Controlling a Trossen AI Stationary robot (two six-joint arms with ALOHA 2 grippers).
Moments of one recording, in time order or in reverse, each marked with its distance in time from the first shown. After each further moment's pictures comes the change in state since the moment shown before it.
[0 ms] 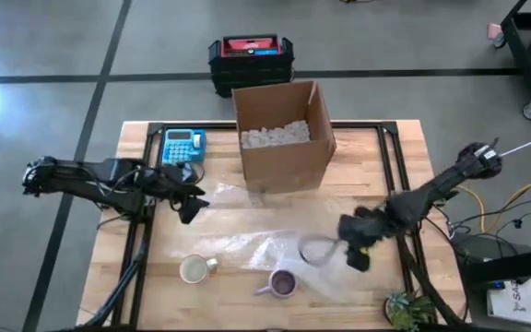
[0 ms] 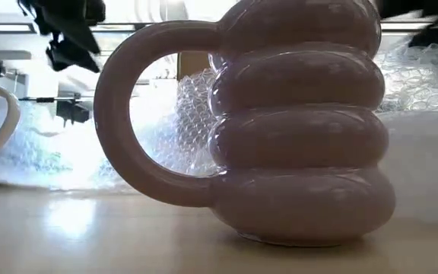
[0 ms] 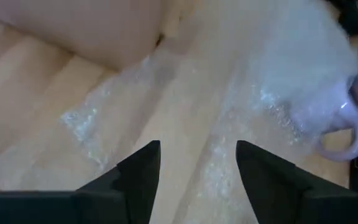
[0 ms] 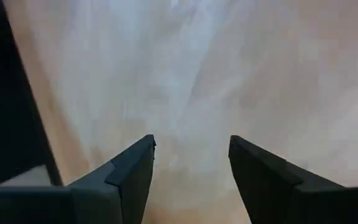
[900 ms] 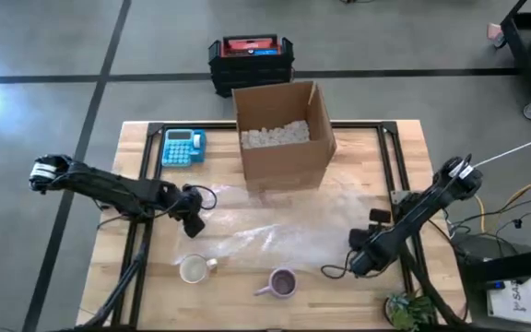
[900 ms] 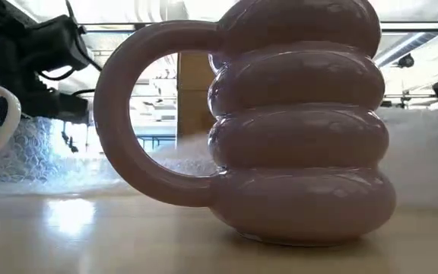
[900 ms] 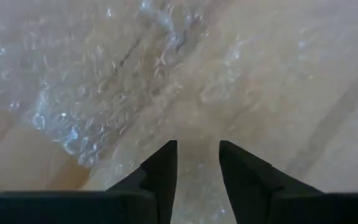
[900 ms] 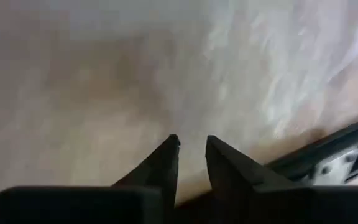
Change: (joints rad) left arm -0.010 0.147 -0.366 0.080 0.054 -0.219; right arm 0.053 0.258 -0.074 -0.360 -0.041 -0.075
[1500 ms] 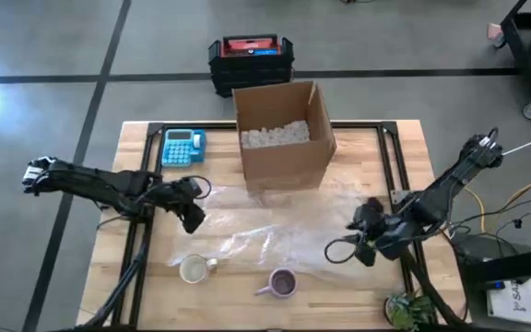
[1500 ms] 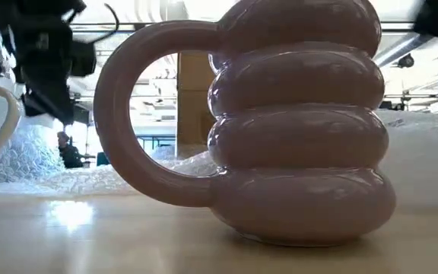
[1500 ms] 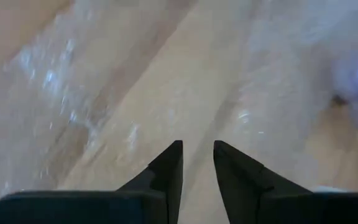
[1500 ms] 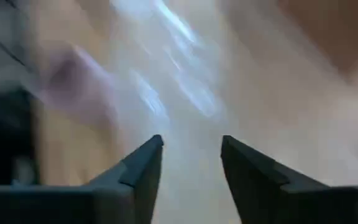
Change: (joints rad) left arm -0.007 -0.179 0.192 -0.016 0.018 0.102; right arm -0.045 -0.406 0.126 0.633 0.541 -0.156
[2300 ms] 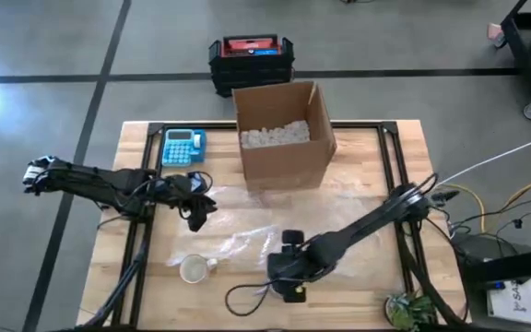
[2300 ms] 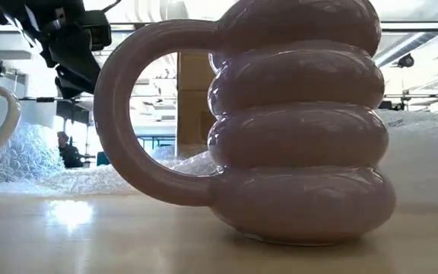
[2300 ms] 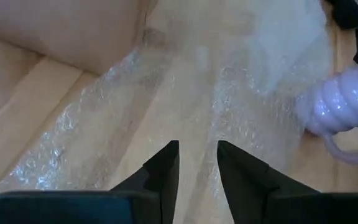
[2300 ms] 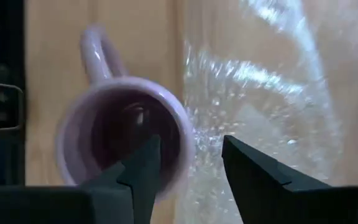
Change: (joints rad) left arm 0.000 0.019 0.017 0.176 -0.083 0.161; right arm -0.191 1.014 0.963 -0.473 -0.359 -0.294
